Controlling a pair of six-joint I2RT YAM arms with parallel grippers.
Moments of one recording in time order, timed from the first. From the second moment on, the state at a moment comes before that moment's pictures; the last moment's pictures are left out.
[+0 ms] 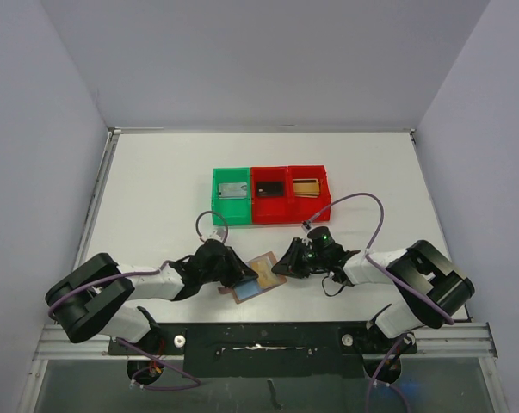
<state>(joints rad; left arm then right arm) -0.85 1.41 0.35 0.38 0.11 -1.35 0.65 1.49 0.39 0.34 -0.36 1.01</state>
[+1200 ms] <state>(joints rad) -0.85 1.25 0.22 0.37 0.08 -1.41 0.67 1.42 0.42 0.20 -0.33 0.95</state>
